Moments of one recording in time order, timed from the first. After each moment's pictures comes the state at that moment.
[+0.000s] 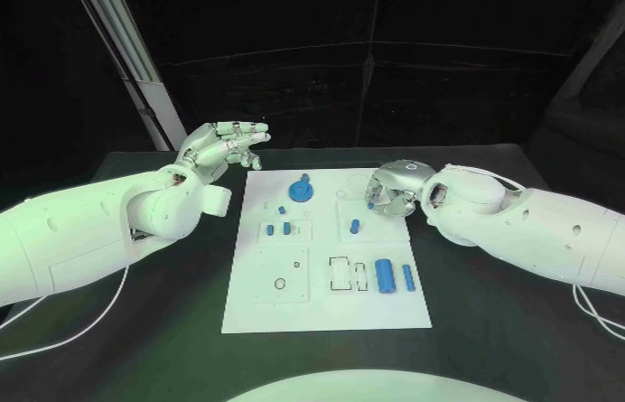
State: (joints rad) left arm 1.25 -0.81 -0.16 1.38 0.10 -0.17 0.50; left_hand 1.32 -0.10 0.44 -0.07 0.11 1.00 0.18 0.17 0.07 1.01 0.11 0.34 0.07 1.22 0.02 1.06 0.47 0.17 1.20 0.12 0.66 0.69; right arm 1.08 -0.76 0.05 1.38 -1.75 -0.15 -0.07; right_hand 1.35 -0.12 0.45 -0.06 0.10 1.03 0.16 0.08 0.07 1.10 0.09 0.13 0.08 1.40 -0.01 0.76 0.46 0.18 1.25 0.09 0.81 0.45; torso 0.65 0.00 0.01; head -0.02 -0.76
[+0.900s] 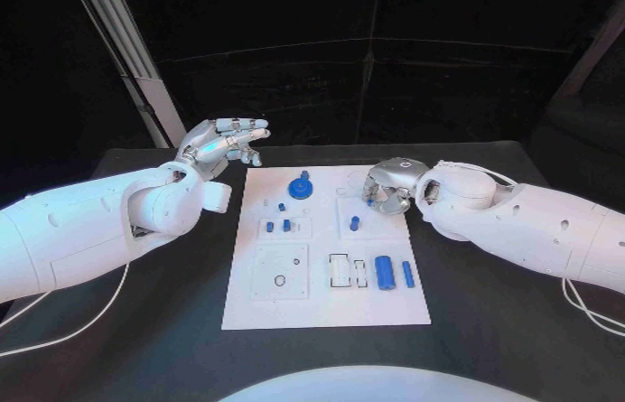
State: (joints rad) left arm 1.25 -0.81 -0.16 1.37 0.12 -0.17 0.51; left_hand 1.32 -0.10 0.44 -0.07 0.11 1.00 0.18 0.17 0.07 1.01 0.11 0.34 0.07 1.21 0.02 1.05 0.47 0.17 1.20 0.12 0.66 0.69; right arm 1.07 -0.73 0.05 1.34 -1.77 -0.12 -0.06; right_hand 1.36 -0.11 0.53 -0.07 0.07 1.08 0.15 0.07 0.08 1.15 0.09 0.14 0.07 1.44 -0.01 0.93 0.66 0.18 1.27 0.09 0.99 0.66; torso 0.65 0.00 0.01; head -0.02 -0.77
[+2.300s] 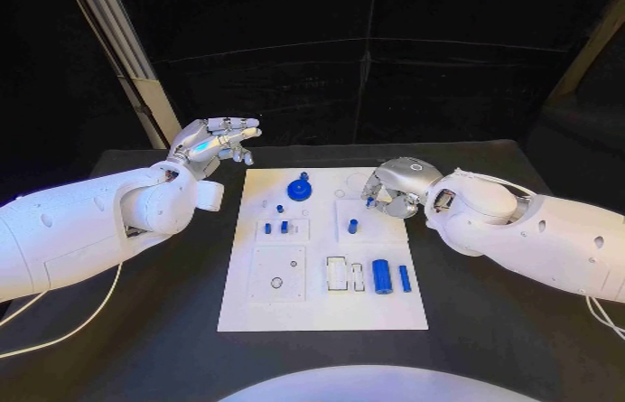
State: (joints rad) left arm 1.25 -0.81 -0.16 1.35 0.12 -0.17 0.50; left_hand 1.33 -0.09 0.44 -0.08 0.11 1.00 0.18 0.17 0.07 1.01 0.11 0.35 0.07 1.21 0.02 1.05 0.47 0.17 1.20 0.12 0.66 0.68; right arm 1.05 -0.85 0.05 1.53 -1.76 -0.28 -0.09; right_hand 1.38 -0.09 0.55 -0.08 0.05 1.13 0.14 0.09 0.09 1.21 0.06 0.16 0.07 1.46 -0.02 1.04 0.80 0.15 1.33 0.08 1.15 0.87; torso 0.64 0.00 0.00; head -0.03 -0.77
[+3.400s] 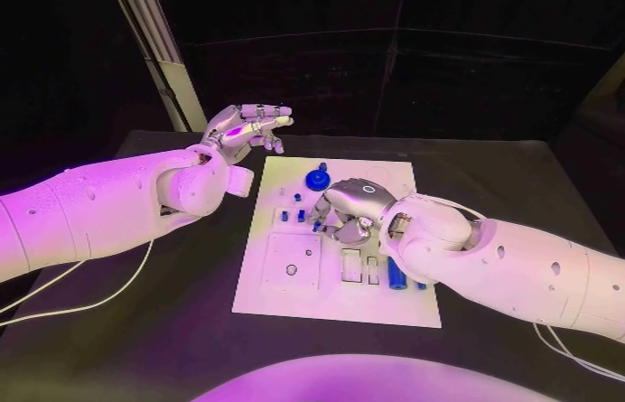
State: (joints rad) left arm 1.25 -0.78 -0.16 1.36 0.12 -0.17 0.50; left_hand 1.33 -0.09 0.44 -0.08 0.11 1.00 0.18 0.17 0.07 1.01 0.11 0.35 0.07 1.21 0.02 1.05 0.47 0.17 1.20 0.12 0.66 0.68; right arm 0.97 -0.63 0.05 1.58 -1.72 -0.27 -0.06; right_hand 1.38 -0.09 0.56 -0.09 0.05 1.13 0.14 0.08 0.08 1.21 0.06 0.16 0.07 1.46 -0.02 1.06 0.82 0.13 1.33 0.08 1.17 0.89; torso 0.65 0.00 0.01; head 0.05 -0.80
